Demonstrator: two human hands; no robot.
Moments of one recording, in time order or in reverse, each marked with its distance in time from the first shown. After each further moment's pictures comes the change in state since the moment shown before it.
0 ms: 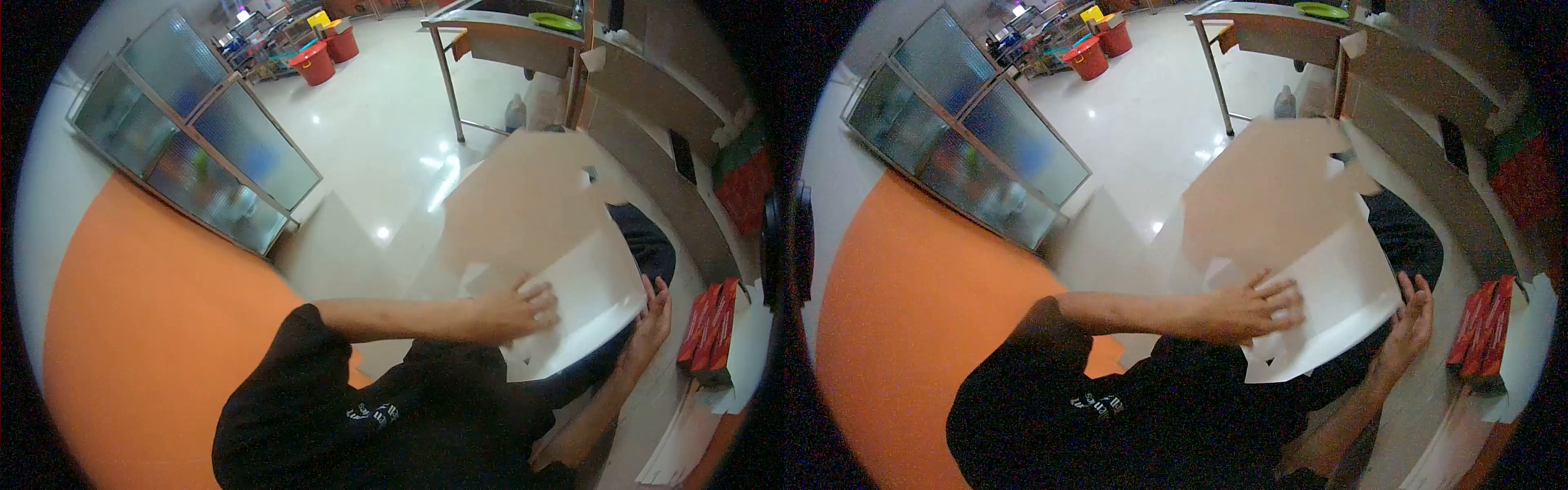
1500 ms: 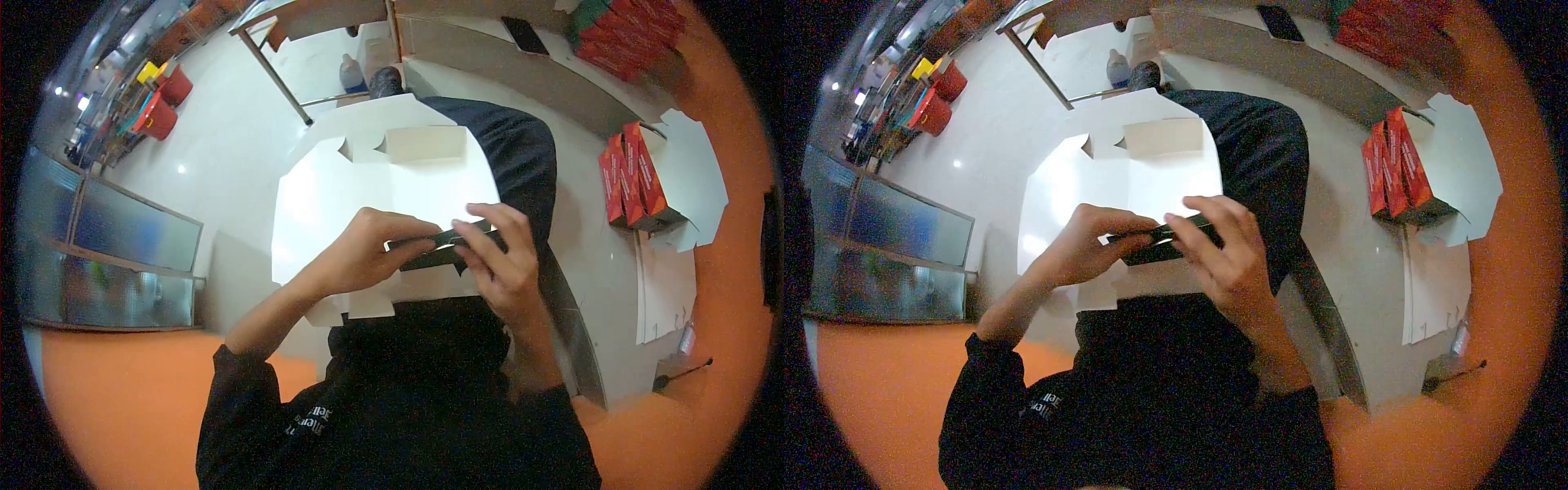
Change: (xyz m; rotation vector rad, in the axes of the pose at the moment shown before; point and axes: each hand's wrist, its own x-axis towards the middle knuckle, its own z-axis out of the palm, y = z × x) left_hand 0.024 -0.009 -0.053 -0.790 0.206 -0.223; right_hand -0.068 -0.035 0.020 -0.723 -0.343 -0.878
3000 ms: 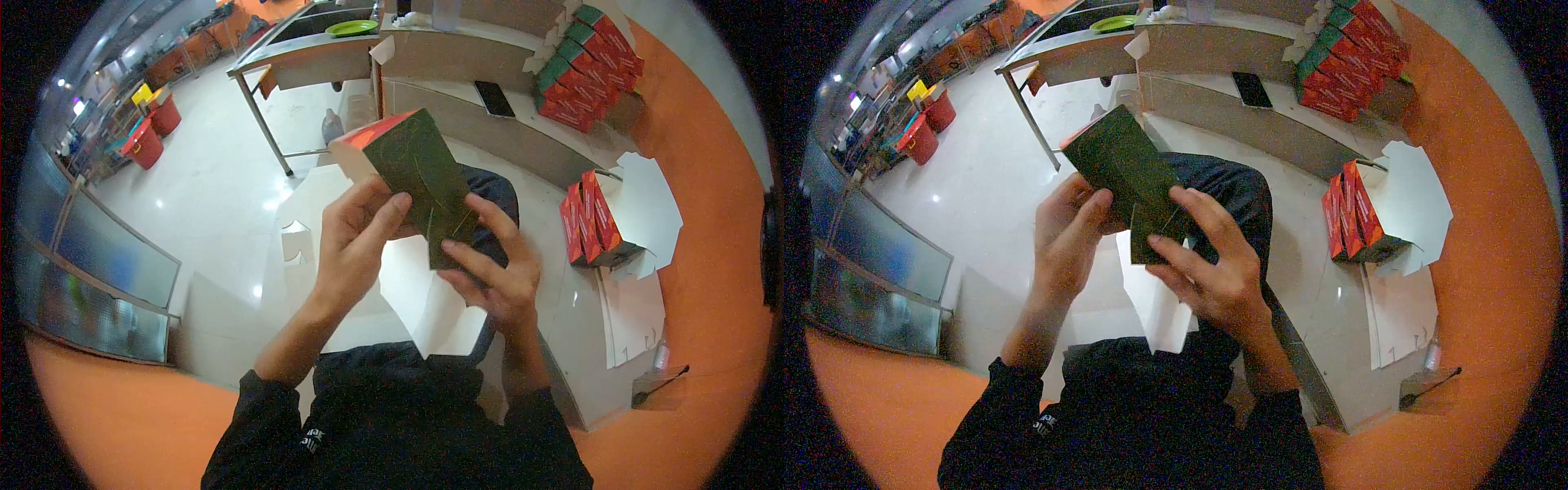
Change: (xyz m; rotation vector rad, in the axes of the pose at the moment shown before) left_hand 0.030 0.055 -0.015 -0.907 0.530 0.153; right_hand 0.058 -0.015 -0.040 0.009 0.144 -0.232
